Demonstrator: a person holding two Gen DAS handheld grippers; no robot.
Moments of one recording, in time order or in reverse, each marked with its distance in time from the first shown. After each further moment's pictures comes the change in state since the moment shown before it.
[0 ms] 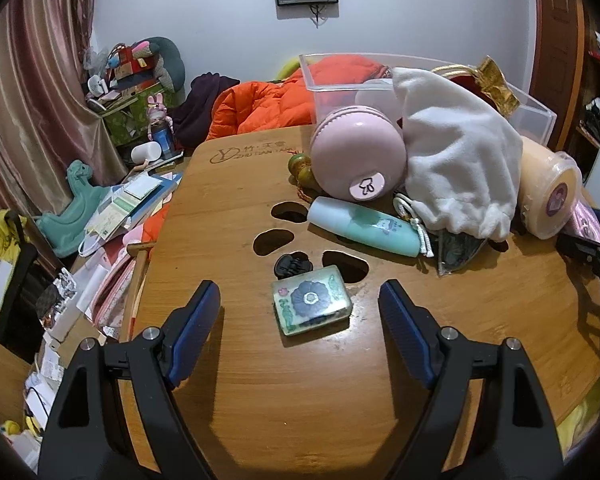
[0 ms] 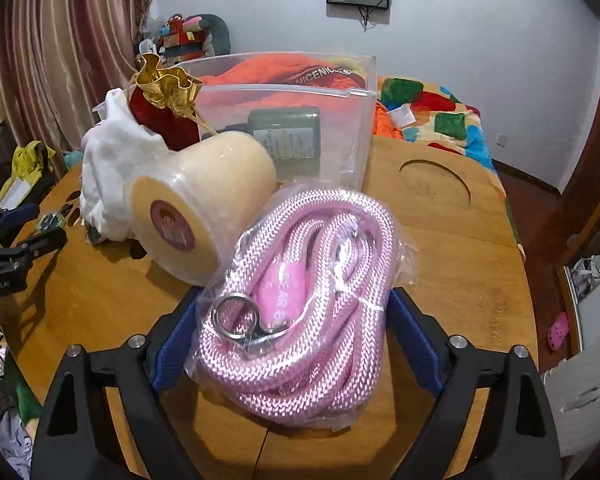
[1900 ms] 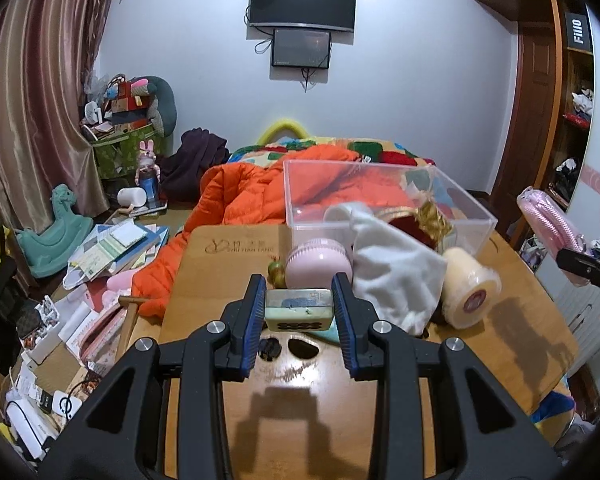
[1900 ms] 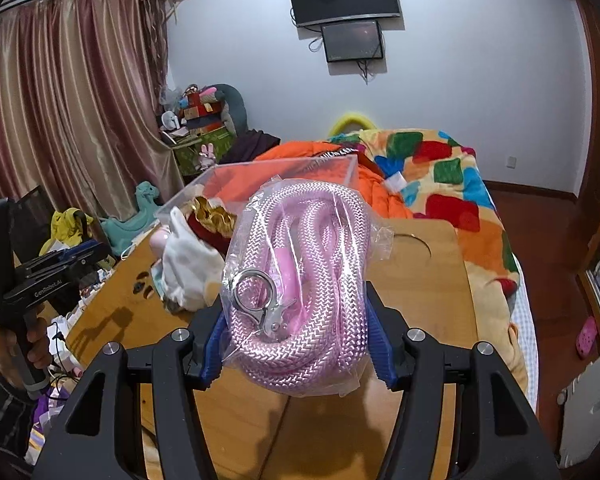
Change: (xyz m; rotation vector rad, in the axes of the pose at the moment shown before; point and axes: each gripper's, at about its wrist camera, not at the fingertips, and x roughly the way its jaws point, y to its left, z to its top) left arm -0.069 0.002 0.043 -0.067 -0.226 -0.107; right arm -0.096 -0.025 0.028 0.083 -0.212 0.131
